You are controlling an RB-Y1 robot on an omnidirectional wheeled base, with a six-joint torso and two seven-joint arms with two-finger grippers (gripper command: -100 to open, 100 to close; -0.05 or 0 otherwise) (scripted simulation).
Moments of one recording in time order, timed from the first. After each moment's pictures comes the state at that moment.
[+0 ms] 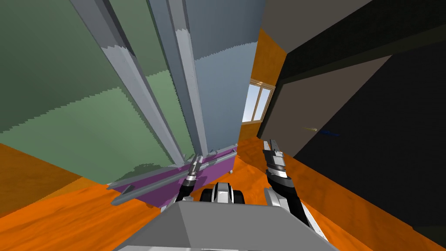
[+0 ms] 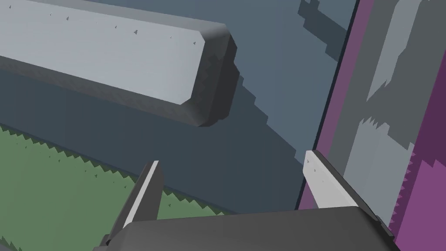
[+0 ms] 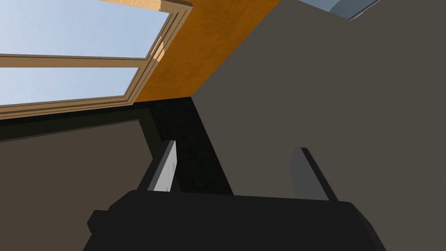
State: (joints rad) left arm 0.31 0.16 -0.13 -1.32 0.06 -0.94 0.26; right arm 0.54 0.02 -0.05 -2.23 0.08 -0.61 0.07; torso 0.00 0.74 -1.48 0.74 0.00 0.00
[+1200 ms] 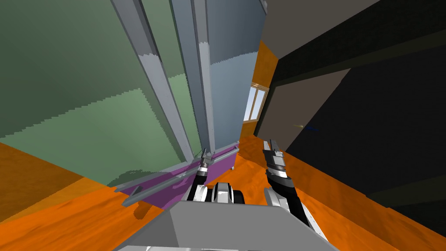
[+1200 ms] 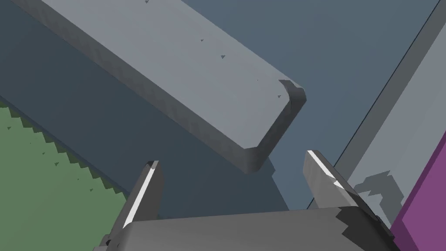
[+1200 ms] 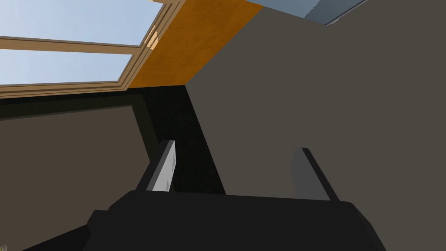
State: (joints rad) left arm 0.23 0.05 -0.27 -1.40 0.18 -0.76 0.44; right arm 0.54 0.02 -0.05 -2.23 0.08 -0.61 0.07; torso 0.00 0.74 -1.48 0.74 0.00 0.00
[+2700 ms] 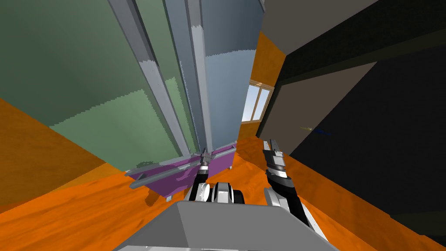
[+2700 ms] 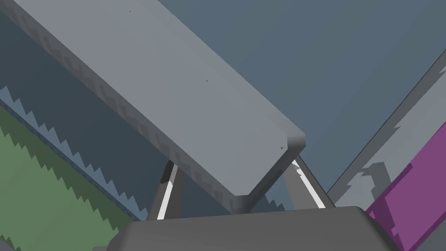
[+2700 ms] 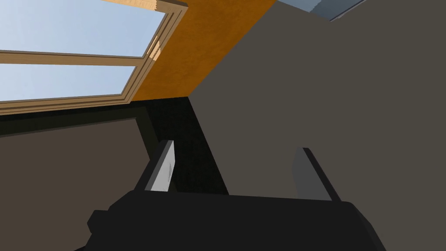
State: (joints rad) left arm 0.25 -0.03 -0.23 -1.46 0.22 -0.72 0.42; right arm 0.54 0.02 -0.05 -2.23 0.08 -0.61 0.07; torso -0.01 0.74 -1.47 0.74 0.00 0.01
